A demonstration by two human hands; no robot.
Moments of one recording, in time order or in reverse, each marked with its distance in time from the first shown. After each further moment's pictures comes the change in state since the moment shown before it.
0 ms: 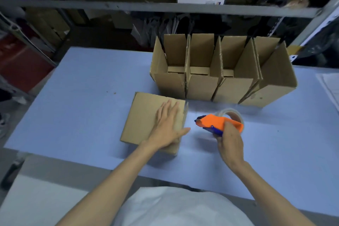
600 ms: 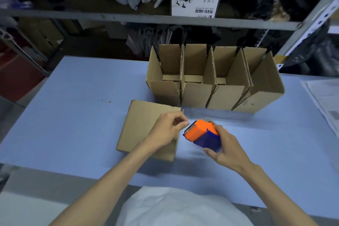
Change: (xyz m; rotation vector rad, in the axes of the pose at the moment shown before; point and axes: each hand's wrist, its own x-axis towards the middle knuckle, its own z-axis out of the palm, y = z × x) left_hand 0.001 0.037 -0.036 -0.359 0.025 0.153; right_hand -0.001 -0.013 -0.040 0.113 -0.268 -0.275
